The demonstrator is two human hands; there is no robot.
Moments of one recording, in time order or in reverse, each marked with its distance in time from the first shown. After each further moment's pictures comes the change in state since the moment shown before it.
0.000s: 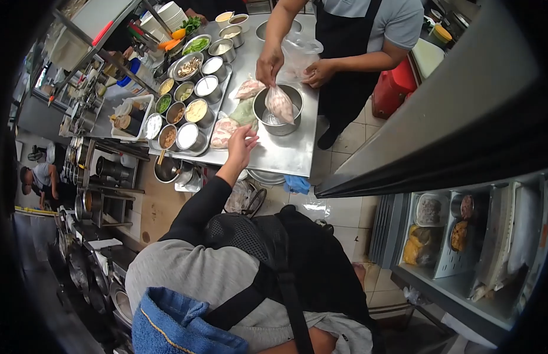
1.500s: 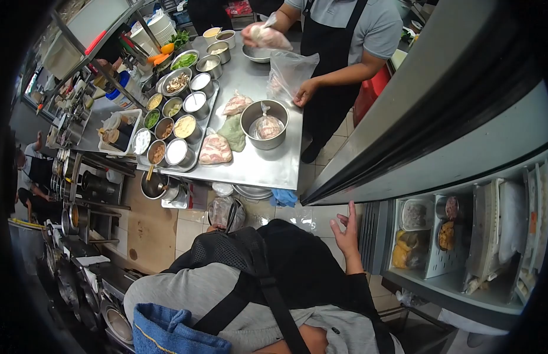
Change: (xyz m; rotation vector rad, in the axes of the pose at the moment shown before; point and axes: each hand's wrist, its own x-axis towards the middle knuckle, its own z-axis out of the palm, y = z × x) left_hand -0.092 -0.184 -0.330 0.770 0.018 -0.388; right_hand -0.089 -0.307 -0.036 0.263 0.118 -0.861
